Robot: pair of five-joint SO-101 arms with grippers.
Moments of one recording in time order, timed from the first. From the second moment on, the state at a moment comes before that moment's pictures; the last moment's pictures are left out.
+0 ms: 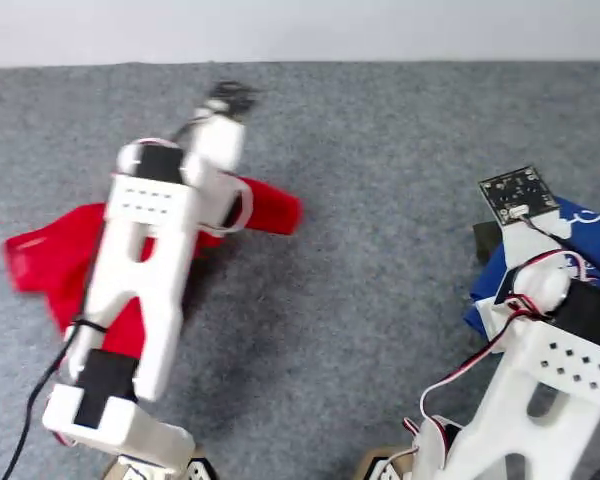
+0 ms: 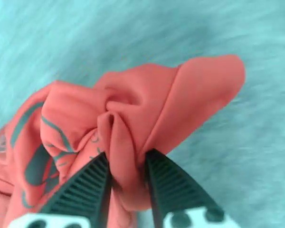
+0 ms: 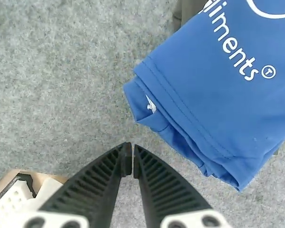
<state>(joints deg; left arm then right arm) 11.3 3.8 -4.6 84.9 -7.3 22.2 -41.5 19.5 100.6 39.8</state>
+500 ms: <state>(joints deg) 14.9 1.4 -8.7 95.3 -7.2 20.1 -41.5 19.5 100.6 40.1</state>
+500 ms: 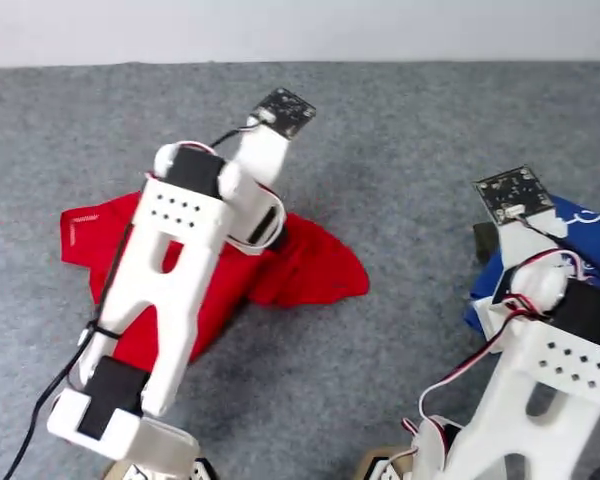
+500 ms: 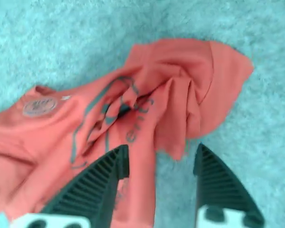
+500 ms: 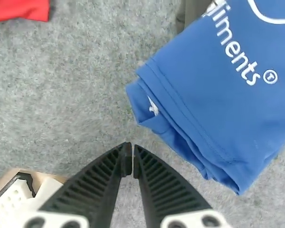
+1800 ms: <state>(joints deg) -55.1 -13.4 -3.2 99.2 -33.4 -25.0 25.8 -17.8 94.4 15.2</state>
